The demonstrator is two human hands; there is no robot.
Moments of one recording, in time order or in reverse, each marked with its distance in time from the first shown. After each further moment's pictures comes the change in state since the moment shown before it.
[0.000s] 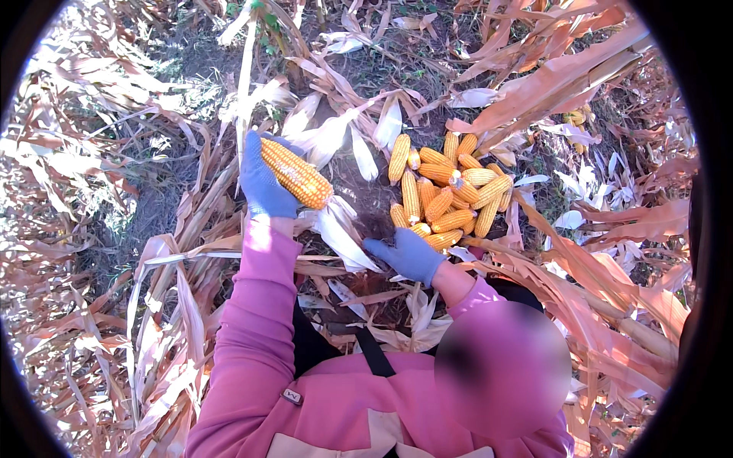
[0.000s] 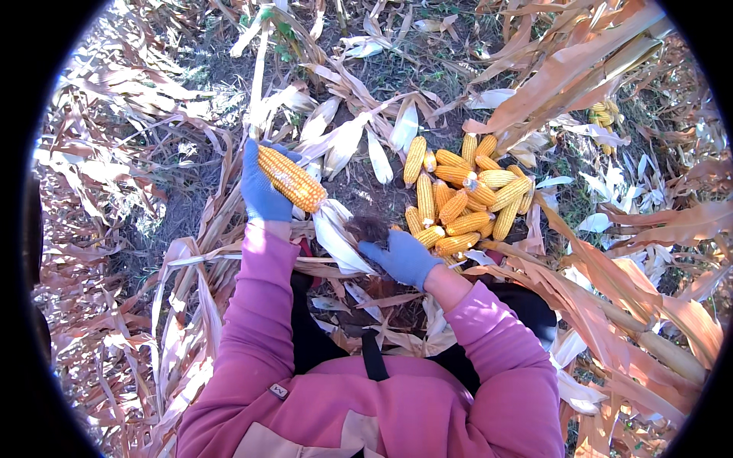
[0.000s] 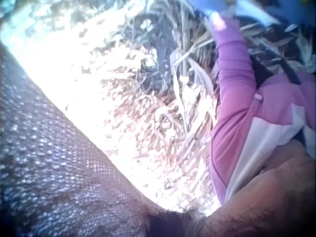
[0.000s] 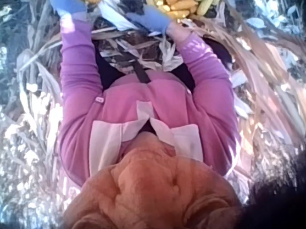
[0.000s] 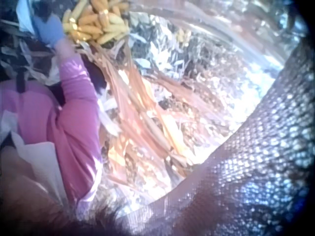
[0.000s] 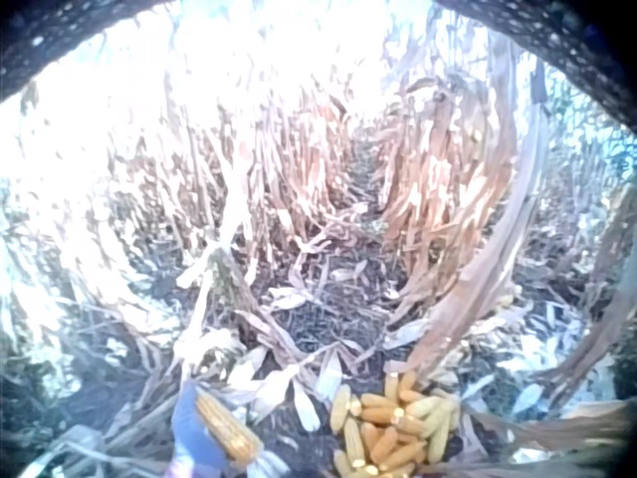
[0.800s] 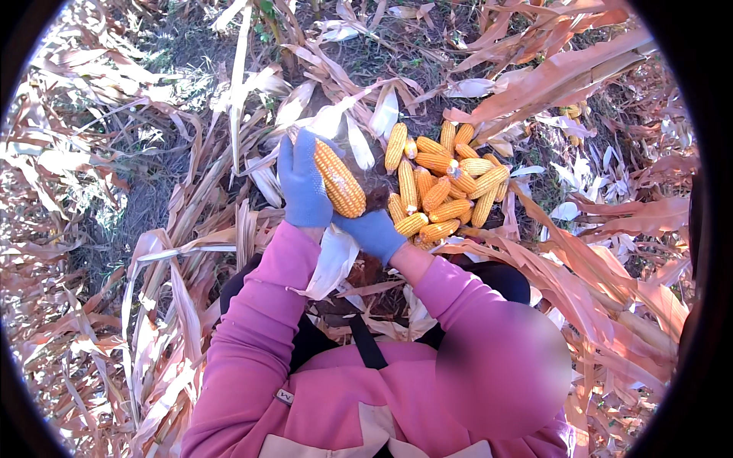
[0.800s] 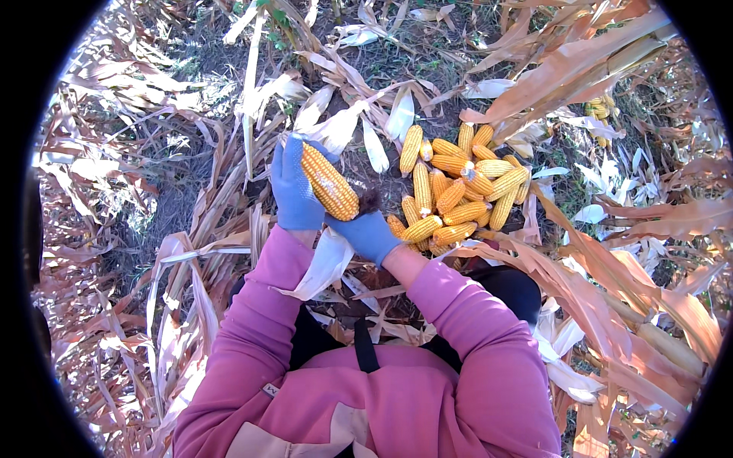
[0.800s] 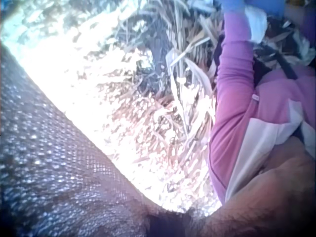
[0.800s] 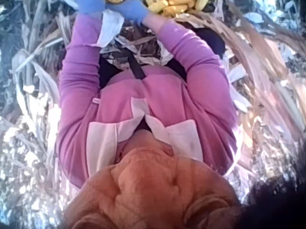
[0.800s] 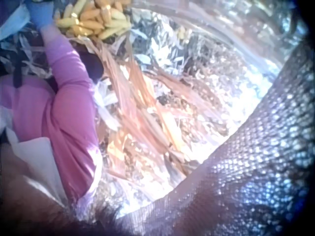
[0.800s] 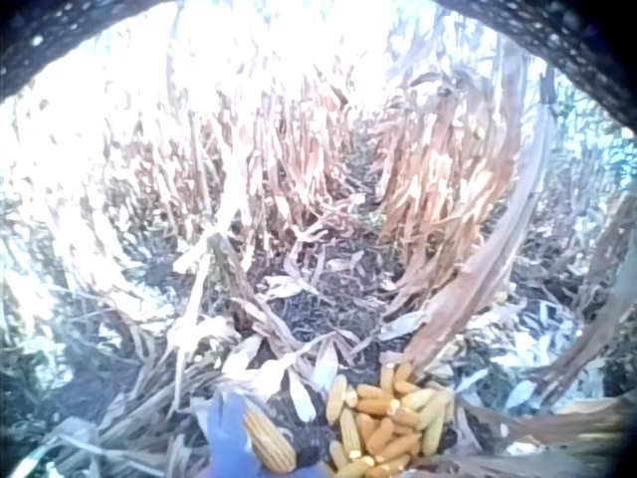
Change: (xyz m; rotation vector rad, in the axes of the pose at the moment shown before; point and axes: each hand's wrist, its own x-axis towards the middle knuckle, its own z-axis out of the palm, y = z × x) left_hand -0.034 -0.036 0.009 0.258 -0.221 0.009; right_hand 0.072 0.014 0.060 0.231 0.192 -0.290
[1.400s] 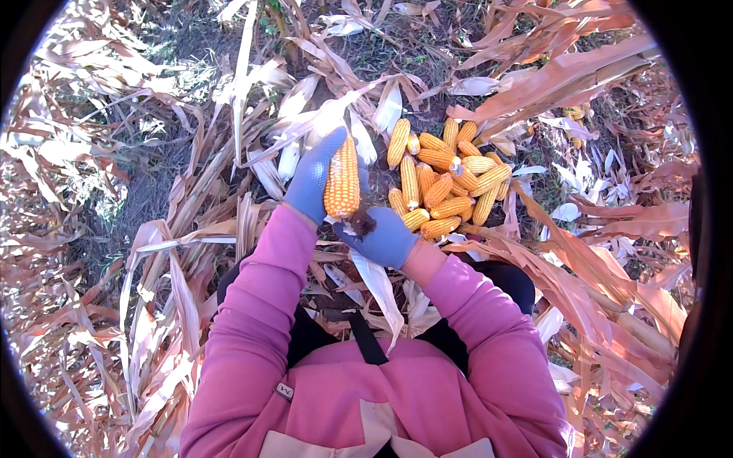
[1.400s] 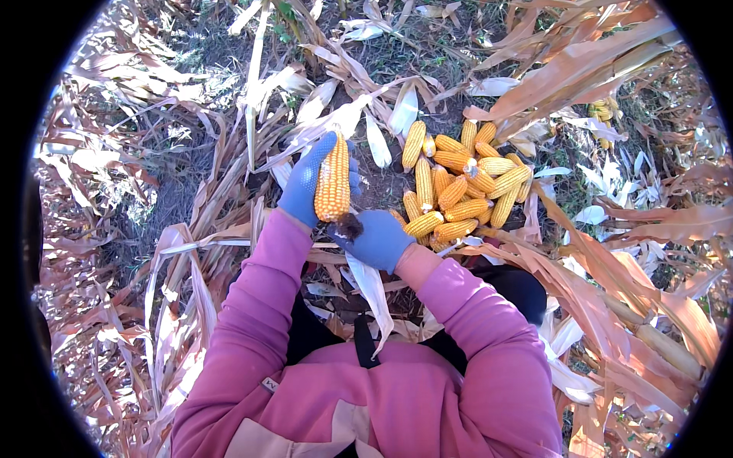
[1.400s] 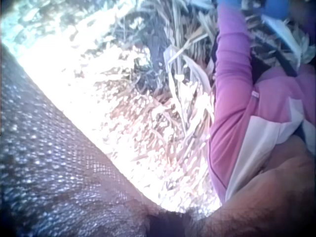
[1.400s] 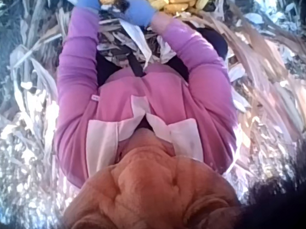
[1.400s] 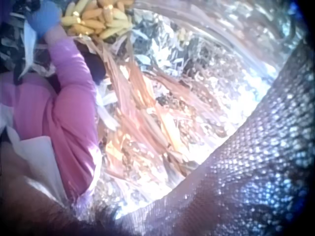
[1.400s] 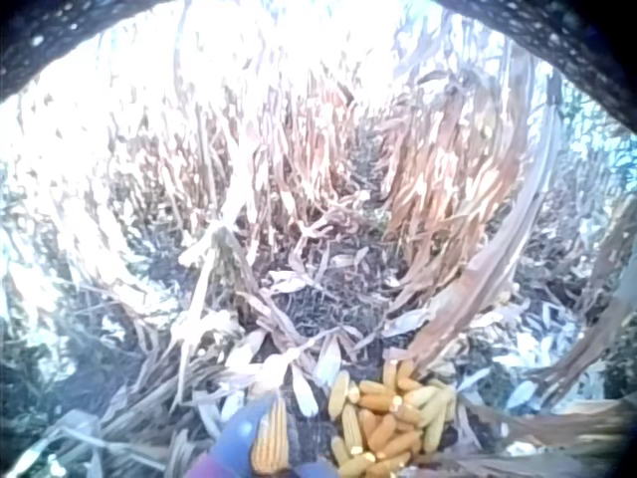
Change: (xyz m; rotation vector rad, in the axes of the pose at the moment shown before) left_hand 0.009 0.001 -0.010 -0.116 -0.190 -0.665; right_hand -0.023 -0.034 -0.023 -0.449 -0.170 -0.004
